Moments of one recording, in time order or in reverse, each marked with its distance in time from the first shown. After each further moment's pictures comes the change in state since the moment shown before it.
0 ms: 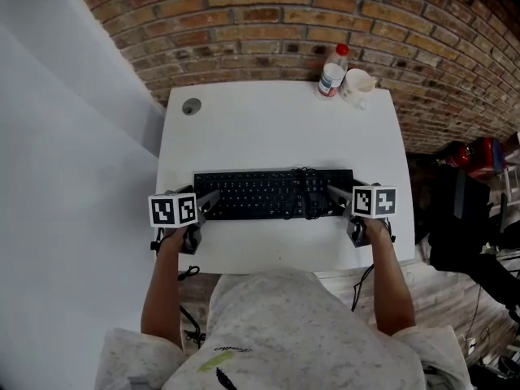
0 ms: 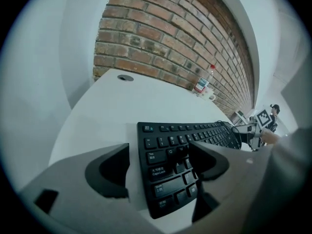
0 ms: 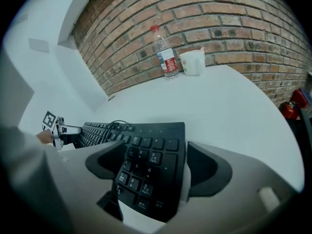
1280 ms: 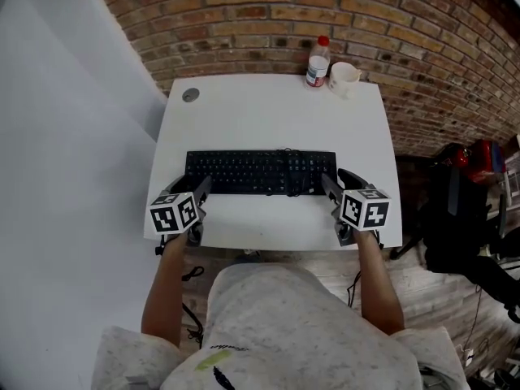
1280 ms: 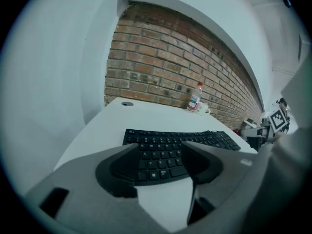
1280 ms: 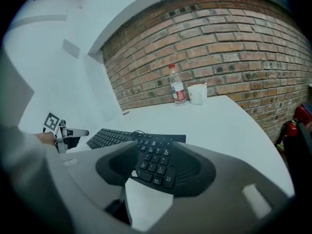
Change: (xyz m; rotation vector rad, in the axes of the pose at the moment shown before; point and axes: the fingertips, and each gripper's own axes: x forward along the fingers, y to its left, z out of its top) left arm -0.055 -0.067 -0.020 0.052 -0.319 0.123; right arm -0.082 0.020 -0.010 -0.145 -0.290 0.062
